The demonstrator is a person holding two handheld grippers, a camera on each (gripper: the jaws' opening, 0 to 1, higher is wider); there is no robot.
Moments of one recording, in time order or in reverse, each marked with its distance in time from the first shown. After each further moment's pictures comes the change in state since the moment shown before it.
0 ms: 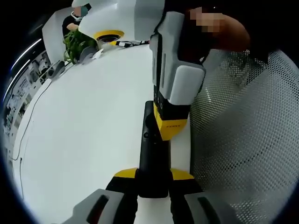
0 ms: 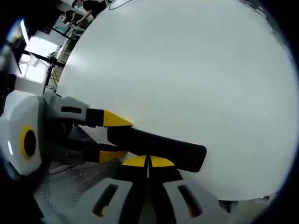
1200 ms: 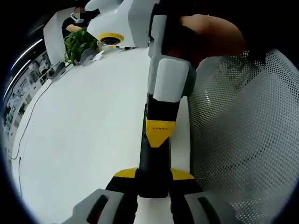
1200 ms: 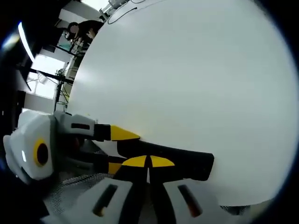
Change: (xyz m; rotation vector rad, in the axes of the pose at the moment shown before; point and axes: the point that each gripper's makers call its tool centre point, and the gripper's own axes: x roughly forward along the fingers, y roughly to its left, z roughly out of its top) left arm 0.000 0.000 0.000 -0.004 -0.029 -0.007; right arm 0.002 0.012 0.016 0.055 -0.095 0.115
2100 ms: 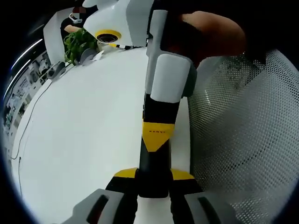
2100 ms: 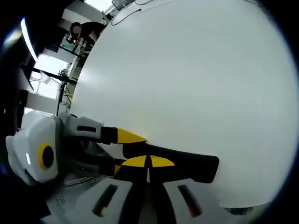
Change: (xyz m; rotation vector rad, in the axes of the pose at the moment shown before) left arm 0.000 0.000 0.000 -0.001 0.001 0.000; right arm 0.000 0.011 0.005 0.018 -0.024 0.062
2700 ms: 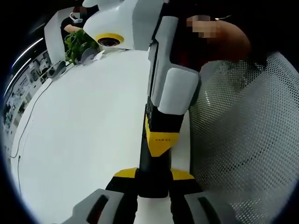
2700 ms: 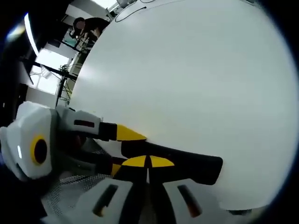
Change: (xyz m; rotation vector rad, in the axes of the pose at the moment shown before) left arm 0.000 0.001 0.000 -0.014 -0.005 -0.004; right arm 0.007 -0.005 -0.004 -0.031 0.013 -0.028
